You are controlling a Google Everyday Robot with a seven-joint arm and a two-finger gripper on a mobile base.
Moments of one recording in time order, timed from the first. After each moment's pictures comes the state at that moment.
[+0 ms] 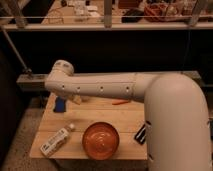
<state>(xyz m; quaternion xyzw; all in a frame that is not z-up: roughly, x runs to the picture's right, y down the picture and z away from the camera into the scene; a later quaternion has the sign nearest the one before) -0.189 0.042 0.769 -0.11 -0.15 -0.53 0.83</state>
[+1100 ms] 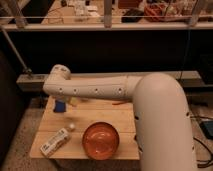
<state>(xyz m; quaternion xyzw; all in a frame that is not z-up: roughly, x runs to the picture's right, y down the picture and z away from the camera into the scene) -0.217 0.058 0.798 -0.11 -0.18 -0.54 0.82</state>
